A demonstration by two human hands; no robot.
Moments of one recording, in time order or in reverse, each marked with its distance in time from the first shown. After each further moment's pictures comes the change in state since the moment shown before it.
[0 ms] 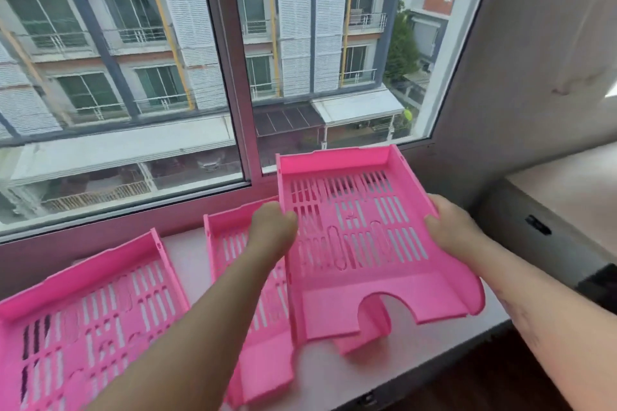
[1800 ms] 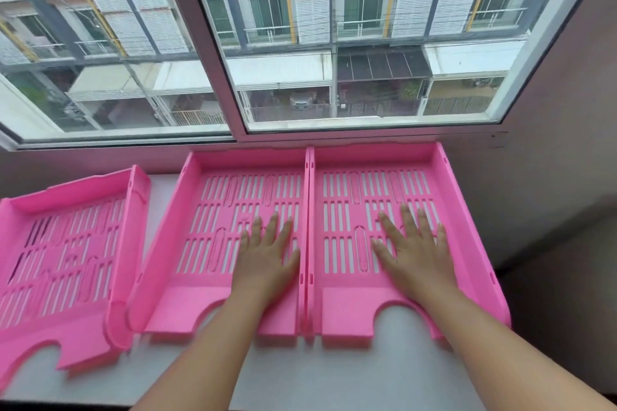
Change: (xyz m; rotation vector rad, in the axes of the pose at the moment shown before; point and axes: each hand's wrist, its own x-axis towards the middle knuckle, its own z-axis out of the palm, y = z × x) left_hand -0.022 -0.038 0.159 0.675 -0.106 -0.140; right_hand 0.120 0.122 0.081 -0.570 -0.294 -0.491
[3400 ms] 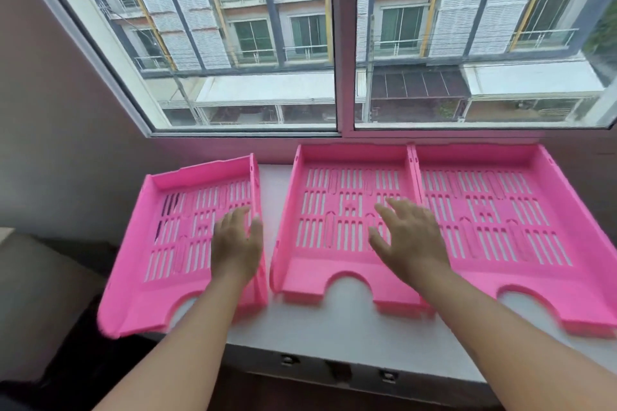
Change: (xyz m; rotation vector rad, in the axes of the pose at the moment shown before) left_hand -0.080 -0.198 -0.075 -0.451 0.490 -0.328; right_hand -0.046 -0.209 -0.031 0.106 0.204 -0.244
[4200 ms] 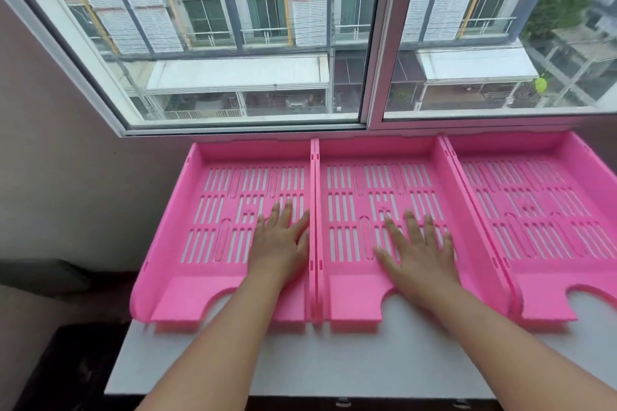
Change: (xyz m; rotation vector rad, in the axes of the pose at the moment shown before) left_hand 0.076 -0.045 0.043 0.358 -0.484 0.375; right_hand 0.025 -0.052 0.078 -0.114 -0.335 0.299
